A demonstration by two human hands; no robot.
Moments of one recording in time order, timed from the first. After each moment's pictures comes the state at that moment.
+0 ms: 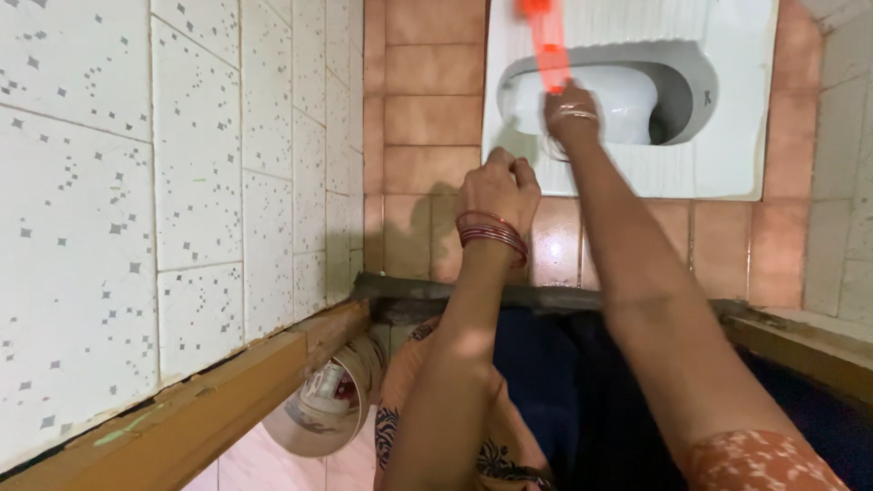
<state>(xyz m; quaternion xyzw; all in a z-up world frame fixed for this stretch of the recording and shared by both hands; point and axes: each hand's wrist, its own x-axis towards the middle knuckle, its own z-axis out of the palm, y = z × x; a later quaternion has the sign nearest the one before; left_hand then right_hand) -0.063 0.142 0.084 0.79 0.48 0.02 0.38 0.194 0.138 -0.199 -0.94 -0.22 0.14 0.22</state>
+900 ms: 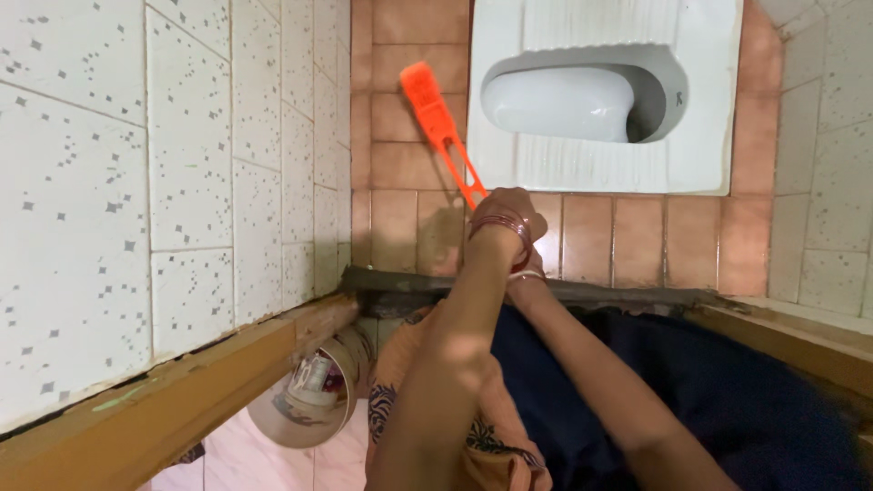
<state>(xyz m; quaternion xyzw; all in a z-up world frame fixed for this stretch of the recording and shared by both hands) -0.051 0.121 0.077 0.81 0.36 -0.29 0.37 -0.065 0.017 -0.110 -0.89 -0.26 0.36 0.10</state>
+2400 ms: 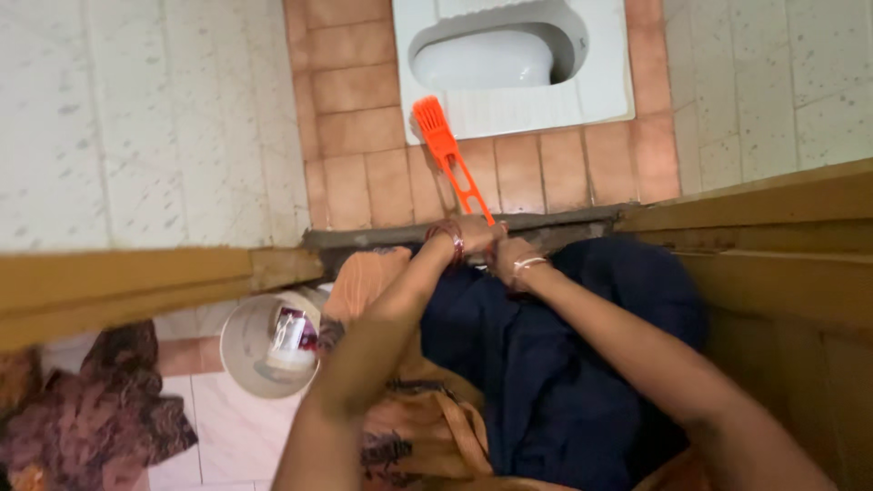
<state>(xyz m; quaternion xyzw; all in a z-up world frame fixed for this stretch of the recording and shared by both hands) -0.128 0.014 -0.033 0.84 0.14 -0.35 0.38 -0.102 -0.136 -0.061 -0.87 -0.27 0.40 0.09</state>
